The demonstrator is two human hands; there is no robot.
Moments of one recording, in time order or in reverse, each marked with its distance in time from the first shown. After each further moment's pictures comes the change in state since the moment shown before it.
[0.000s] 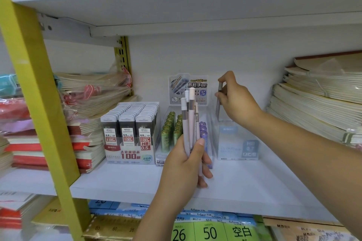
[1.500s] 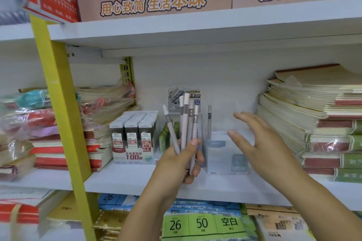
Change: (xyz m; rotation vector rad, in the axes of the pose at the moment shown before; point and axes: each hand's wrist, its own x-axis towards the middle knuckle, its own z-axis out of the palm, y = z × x) left_hand -0.027 0.034 -0.005 -0.227 -0.143 -0.074; right_hand -0.137 -0.052 -0.080 0.040 -0.027 0.185
